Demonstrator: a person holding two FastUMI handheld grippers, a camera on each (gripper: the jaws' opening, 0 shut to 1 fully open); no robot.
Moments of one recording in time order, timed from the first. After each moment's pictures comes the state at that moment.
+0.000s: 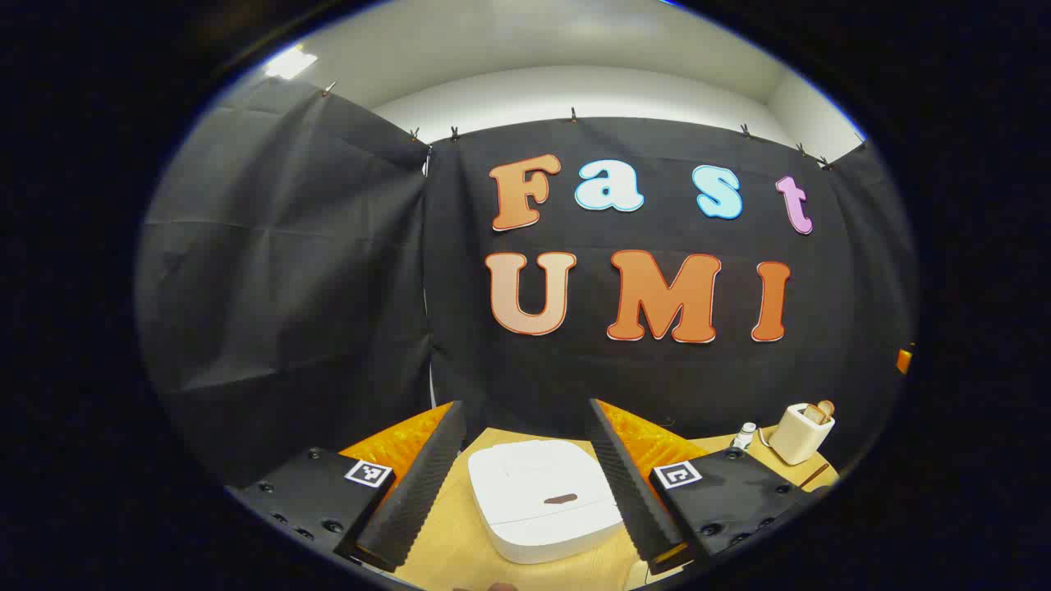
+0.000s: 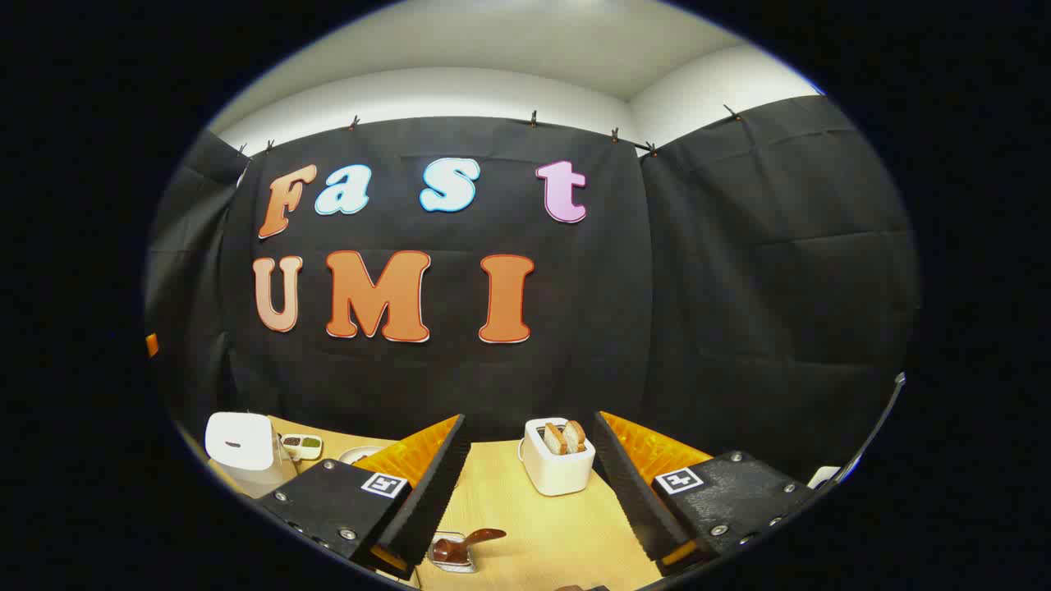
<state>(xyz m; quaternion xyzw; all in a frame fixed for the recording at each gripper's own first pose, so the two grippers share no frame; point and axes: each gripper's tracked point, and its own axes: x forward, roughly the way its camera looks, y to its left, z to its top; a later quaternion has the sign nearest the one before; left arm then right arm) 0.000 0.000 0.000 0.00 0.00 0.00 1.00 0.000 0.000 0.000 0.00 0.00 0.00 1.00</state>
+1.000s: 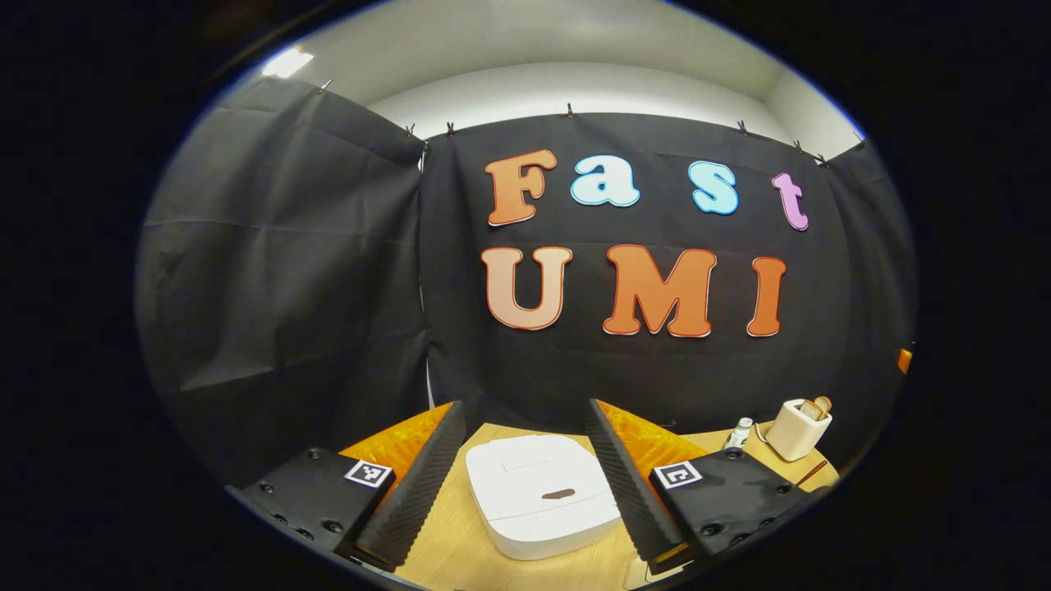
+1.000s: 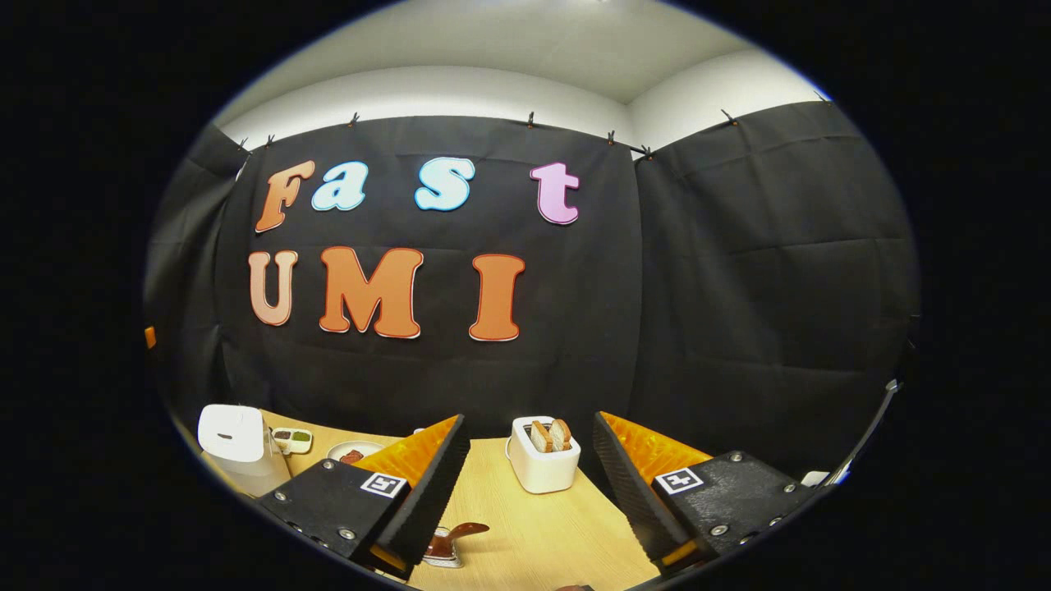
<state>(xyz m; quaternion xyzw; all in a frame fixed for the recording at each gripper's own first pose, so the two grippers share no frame) -0.008 -0.004 -0.008 0.01 0.01 -0.01 1.00 -0.006 -0.011 -0.009 -0.01 0.00 -0.01 1.00</state>
